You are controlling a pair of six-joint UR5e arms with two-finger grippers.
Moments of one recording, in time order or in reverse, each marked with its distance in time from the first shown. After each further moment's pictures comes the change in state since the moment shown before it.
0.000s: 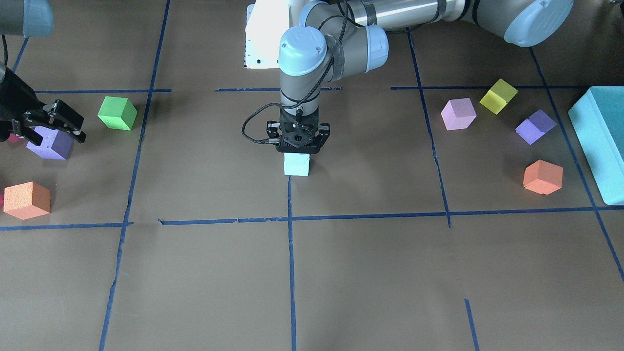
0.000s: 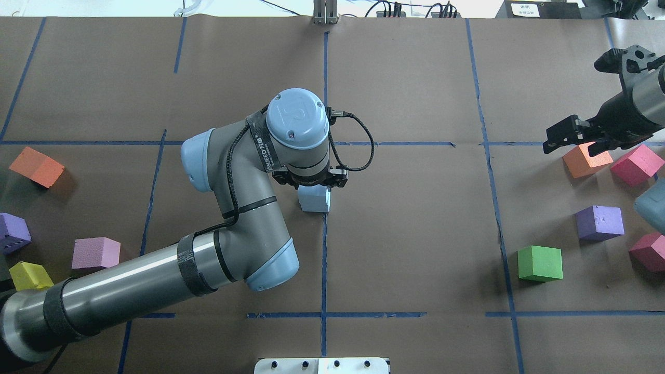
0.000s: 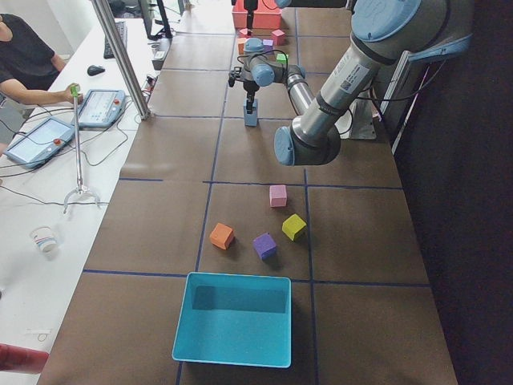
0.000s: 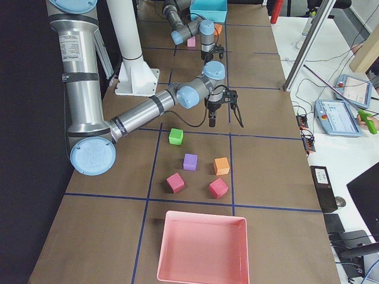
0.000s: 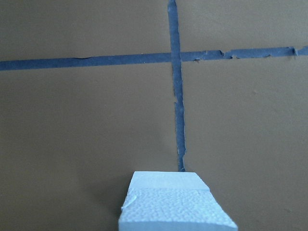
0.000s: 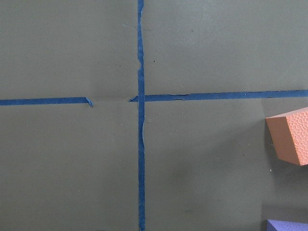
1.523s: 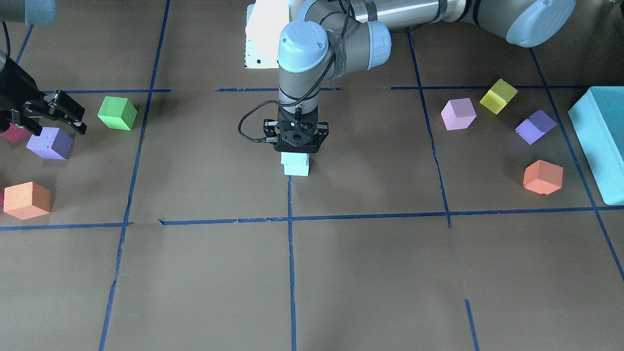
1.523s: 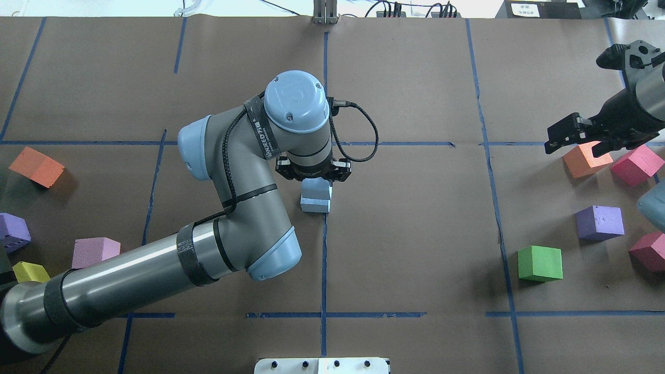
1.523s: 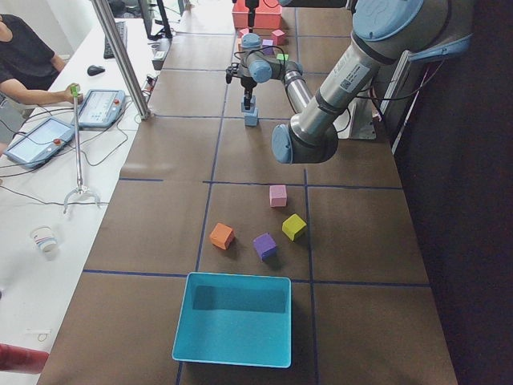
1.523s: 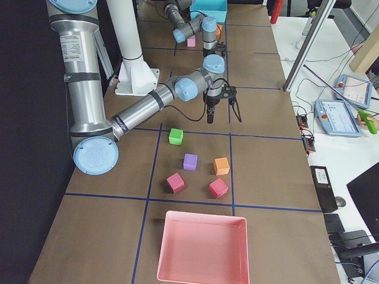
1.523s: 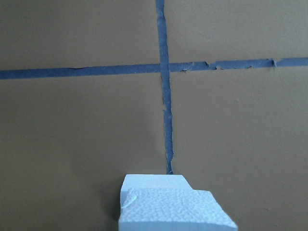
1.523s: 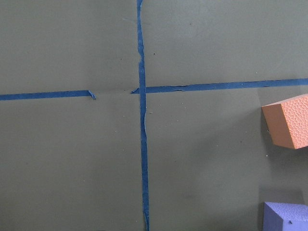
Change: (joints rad) left arm -0.023 -0.018 0.004 0.009 -0.032 0.002; right arm 0.000 0.019 0.052 -0.113 0.000 -0.006
